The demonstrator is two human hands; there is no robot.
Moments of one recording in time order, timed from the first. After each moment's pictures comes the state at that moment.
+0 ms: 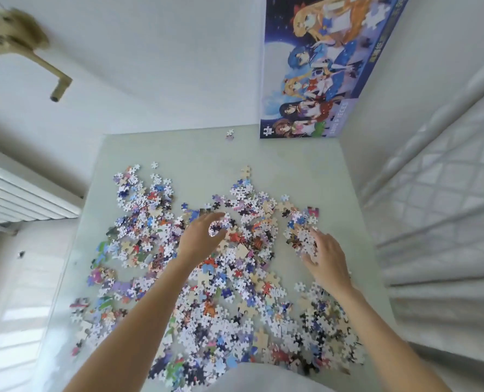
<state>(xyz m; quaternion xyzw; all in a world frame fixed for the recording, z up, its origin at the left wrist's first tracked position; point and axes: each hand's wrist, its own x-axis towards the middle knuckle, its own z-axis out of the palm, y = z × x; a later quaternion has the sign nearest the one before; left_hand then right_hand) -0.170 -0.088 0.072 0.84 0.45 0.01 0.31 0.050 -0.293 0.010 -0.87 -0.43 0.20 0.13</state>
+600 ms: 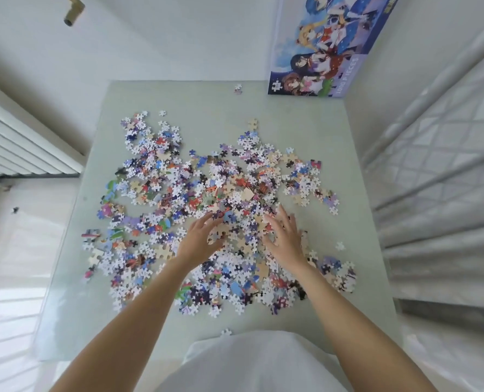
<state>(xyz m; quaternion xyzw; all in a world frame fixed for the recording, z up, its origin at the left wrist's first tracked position) -0.272 -0.195 0.021 0.84 0.44 -0.07 0.32 -0.080 -0.318 -0.009 -0.82 -0.46 0.30 0.19</state>
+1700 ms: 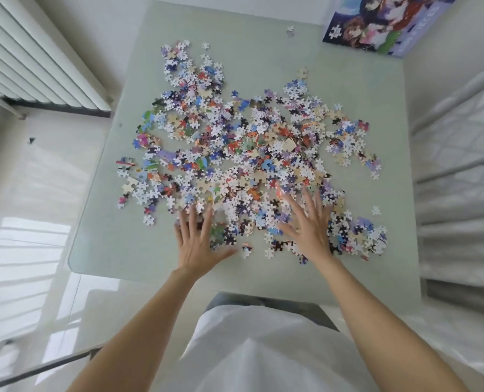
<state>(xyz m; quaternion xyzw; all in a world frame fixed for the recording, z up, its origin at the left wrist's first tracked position) -0.404 -0.295 -0.032 0.80 0.55 -0.09 0.24 -0.141 -0.371 -0.026 -0.80 -0.57 0.15 0.11</state>
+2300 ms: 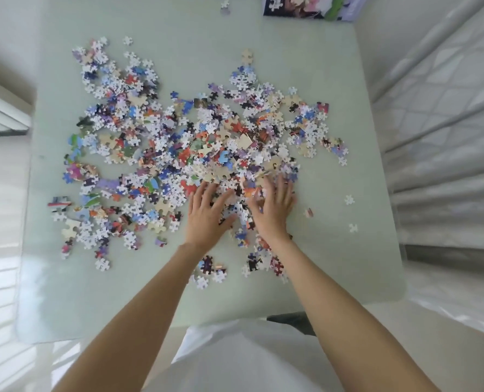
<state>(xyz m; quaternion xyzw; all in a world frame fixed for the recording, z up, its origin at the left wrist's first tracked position) -0.281 -0.227 -0.036 0.90 0.38 -0.02 0.22 -0.143 -0.309 -0.037 -0.88 -0.35 0.23 0.22</state>
